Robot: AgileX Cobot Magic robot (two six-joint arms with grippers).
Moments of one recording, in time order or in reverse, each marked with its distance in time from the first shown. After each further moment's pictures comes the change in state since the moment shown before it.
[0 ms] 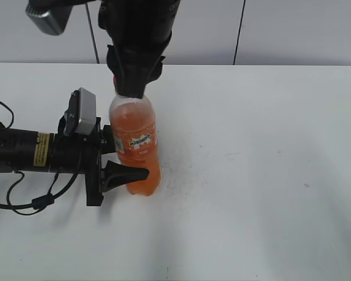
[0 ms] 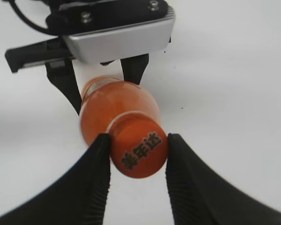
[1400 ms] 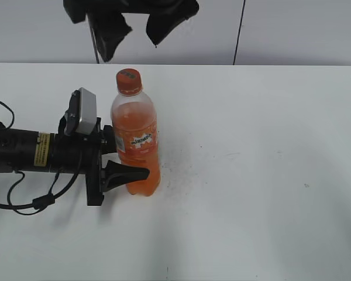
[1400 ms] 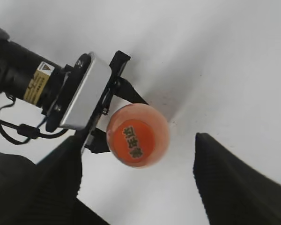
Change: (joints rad) left arm -0.001 0.000 0.000 -0.002 0.002 -0.001; right arm 0.000 -0.074 -0.035 -0.018 0.000 0.882
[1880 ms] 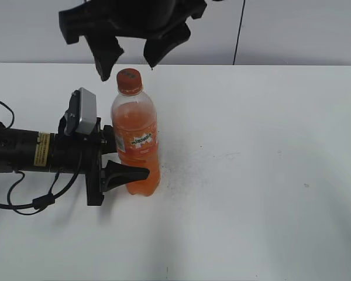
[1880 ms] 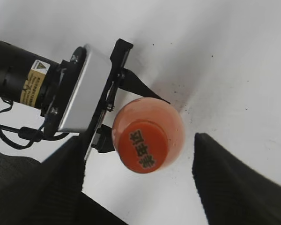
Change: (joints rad) left arm 0.000 0.000 0.000 0.000 0.001 -0.001; right arm 0.000 0.048 0.010 0.023 0.001 0.100
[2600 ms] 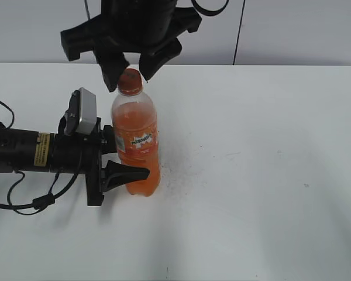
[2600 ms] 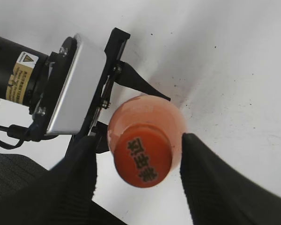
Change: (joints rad) left arm 0.000 0.000 0.000 0.000 -0.001 0.000; right arm 0.000 0.033 0.006 -0.001 0.000 0.001
